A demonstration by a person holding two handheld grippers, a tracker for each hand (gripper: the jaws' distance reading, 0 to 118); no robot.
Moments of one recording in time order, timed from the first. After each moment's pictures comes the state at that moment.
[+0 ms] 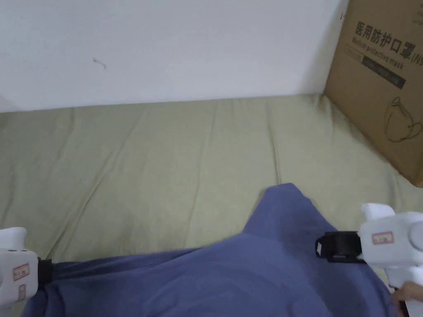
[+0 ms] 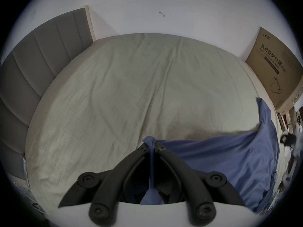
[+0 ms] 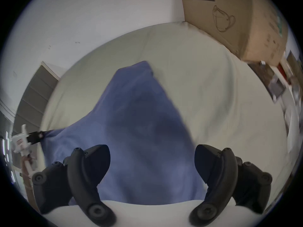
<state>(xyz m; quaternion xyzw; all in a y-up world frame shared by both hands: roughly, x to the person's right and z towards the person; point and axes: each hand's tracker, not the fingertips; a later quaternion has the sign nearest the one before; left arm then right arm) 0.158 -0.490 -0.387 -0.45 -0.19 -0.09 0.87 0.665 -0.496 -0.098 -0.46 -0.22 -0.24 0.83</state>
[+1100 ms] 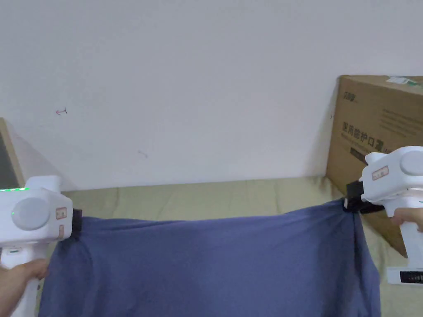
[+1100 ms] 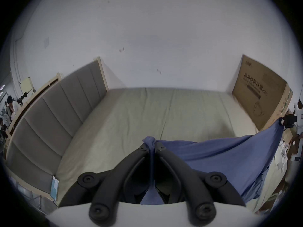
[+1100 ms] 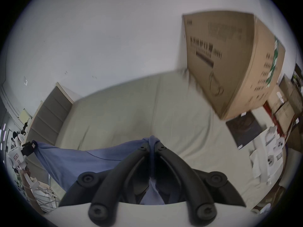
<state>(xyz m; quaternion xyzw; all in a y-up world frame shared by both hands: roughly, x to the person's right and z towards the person) 0.136 -0.237 -0.324 -0.28 -0.20 -0.08 0.93 0.639 -0.223 -0.057 -0.32 -0.23 -0.20 0.89</state>
